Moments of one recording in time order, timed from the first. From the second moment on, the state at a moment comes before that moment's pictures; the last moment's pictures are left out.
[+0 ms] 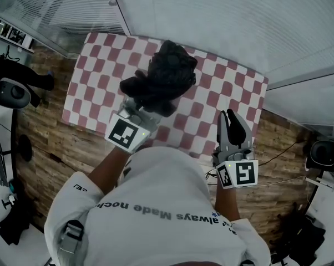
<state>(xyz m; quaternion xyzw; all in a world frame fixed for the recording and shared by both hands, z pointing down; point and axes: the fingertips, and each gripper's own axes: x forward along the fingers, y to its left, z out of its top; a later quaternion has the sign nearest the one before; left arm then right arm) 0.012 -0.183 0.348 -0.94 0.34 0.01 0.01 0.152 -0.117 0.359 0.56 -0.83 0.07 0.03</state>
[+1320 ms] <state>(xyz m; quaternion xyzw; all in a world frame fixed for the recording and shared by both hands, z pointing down) 0.001 -0.158 0.326 -0.94 0.33 0.02 0.01 0.142 -0.100 0.349 0.55 -0.83 0.05 0.04</state>
